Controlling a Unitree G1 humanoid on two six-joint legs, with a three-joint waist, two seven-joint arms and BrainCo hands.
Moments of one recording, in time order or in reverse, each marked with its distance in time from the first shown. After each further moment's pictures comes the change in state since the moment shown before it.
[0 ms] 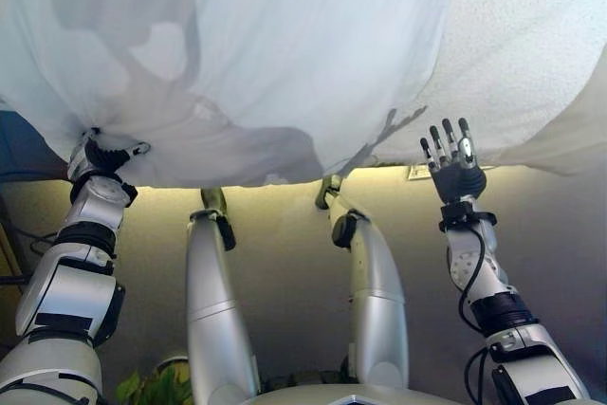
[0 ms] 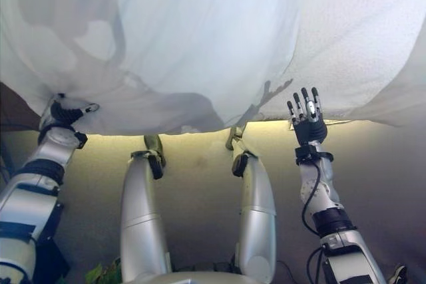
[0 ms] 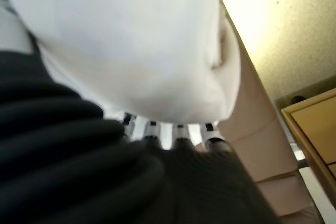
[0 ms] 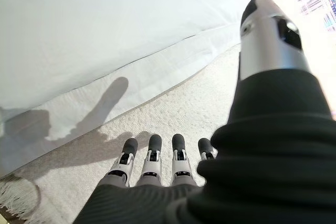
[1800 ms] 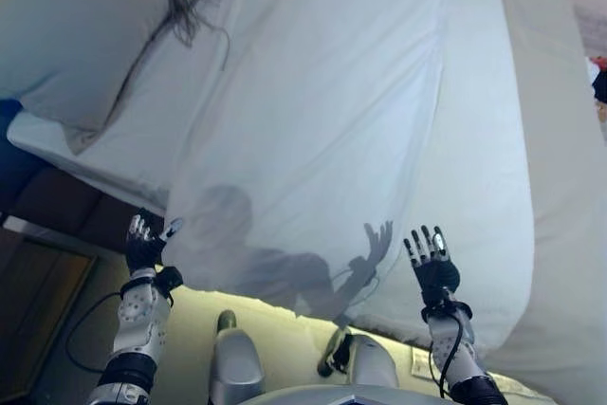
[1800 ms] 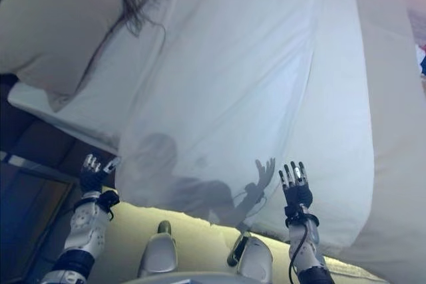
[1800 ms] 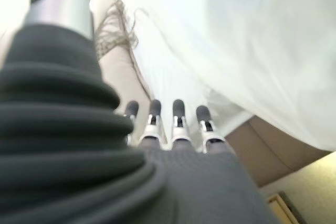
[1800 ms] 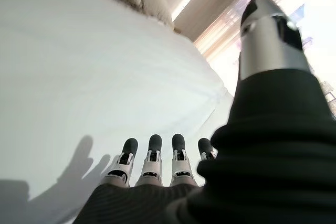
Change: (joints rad) left arm 0.754 -0.323 0.337 -0.568 -0.523 -0.446 -0.192; right arm 0.404 0.242 -0.088 0.072 -0.157 0.061 -0.005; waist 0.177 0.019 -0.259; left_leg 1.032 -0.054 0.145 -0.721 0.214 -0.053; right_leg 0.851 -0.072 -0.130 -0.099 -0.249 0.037
